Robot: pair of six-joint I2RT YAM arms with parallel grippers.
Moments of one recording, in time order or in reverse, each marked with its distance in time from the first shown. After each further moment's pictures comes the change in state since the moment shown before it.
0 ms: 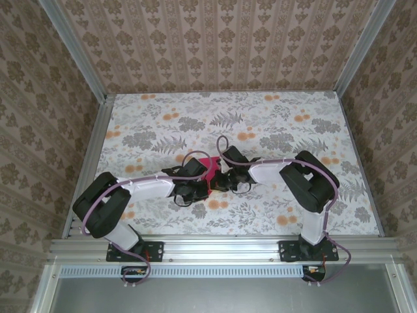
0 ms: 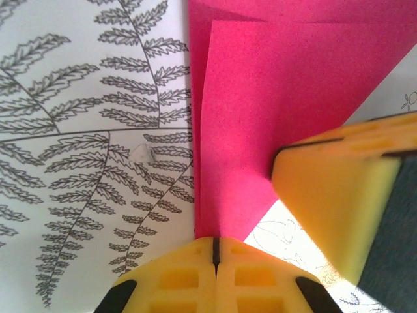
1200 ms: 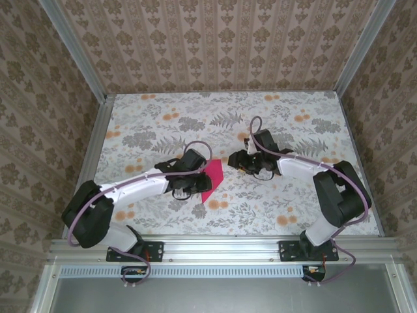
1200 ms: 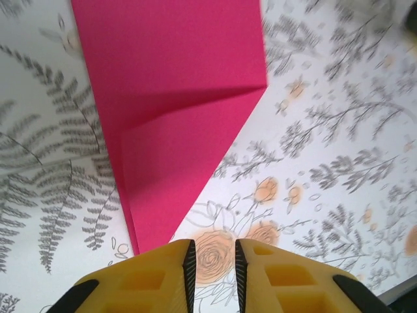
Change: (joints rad) left arm 0.008 -0.122 0.109 -0.117 -0.022 0.138; right arm -0.248 -0.256 -0.101 -0.028 0.016 -0.049
